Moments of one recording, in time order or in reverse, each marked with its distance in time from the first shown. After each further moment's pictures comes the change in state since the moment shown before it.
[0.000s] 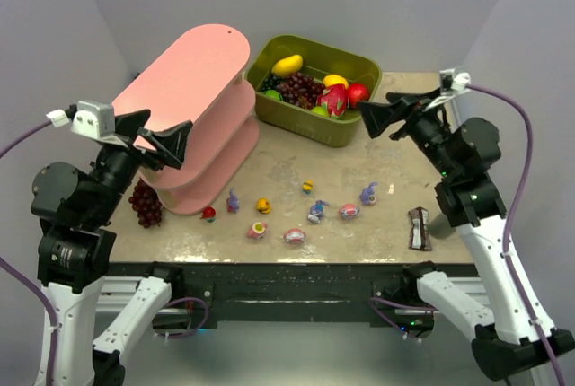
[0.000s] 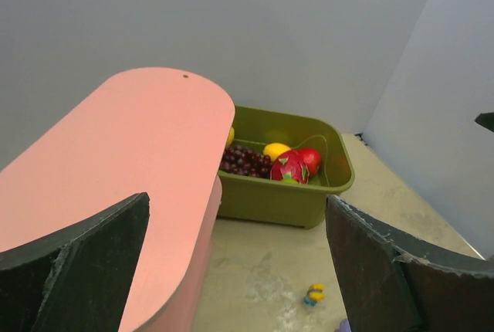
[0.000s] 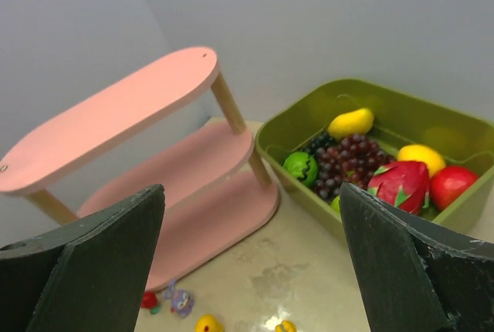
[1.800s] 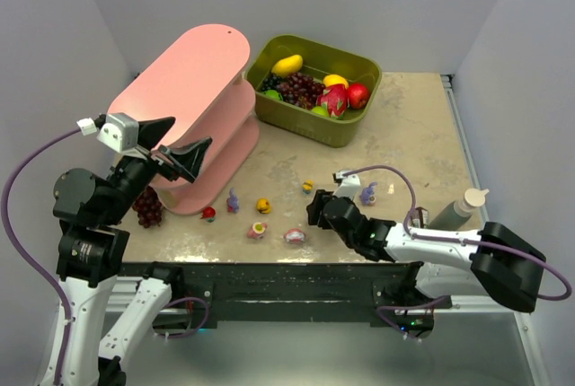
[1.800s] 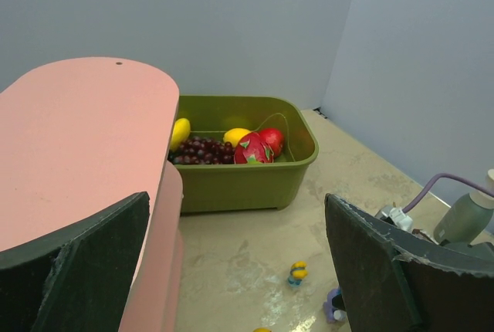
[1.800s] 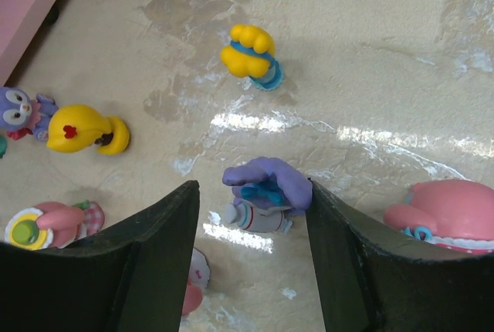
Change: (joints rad) left arm 0.002 -0.075 -0.210 0.157 0.200 0.018; right arm 0.778 0.331 -0.700 0.250 0.824 0.369
